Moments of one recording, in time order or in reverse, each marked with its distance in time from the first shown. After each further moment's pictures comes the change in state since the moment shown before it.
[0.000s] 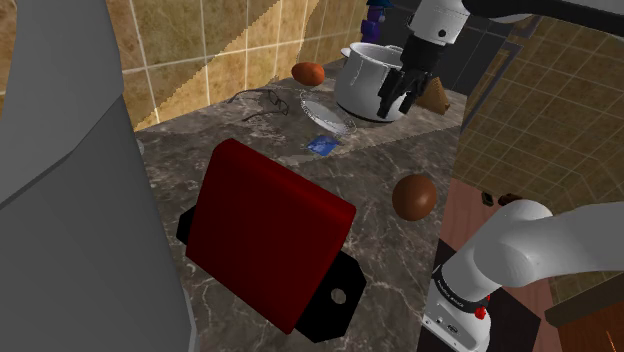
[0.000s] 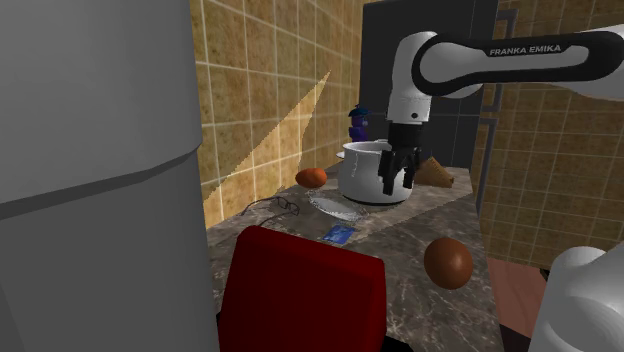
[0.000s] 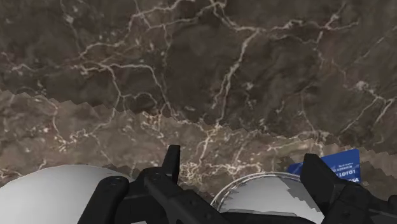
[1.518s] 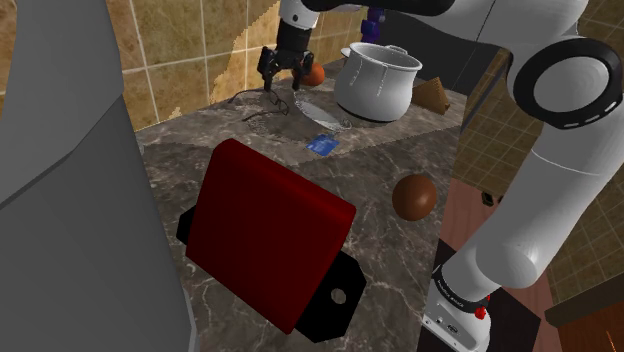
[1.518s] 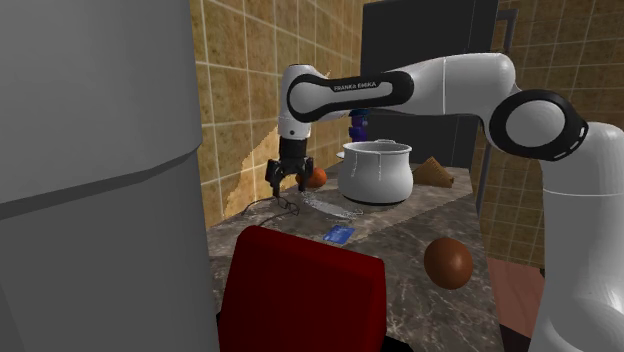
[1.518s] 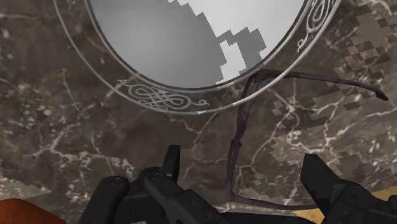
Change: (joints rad) arm 0.052 0.854 0.156 0.735 -0.125 0.182 0.230
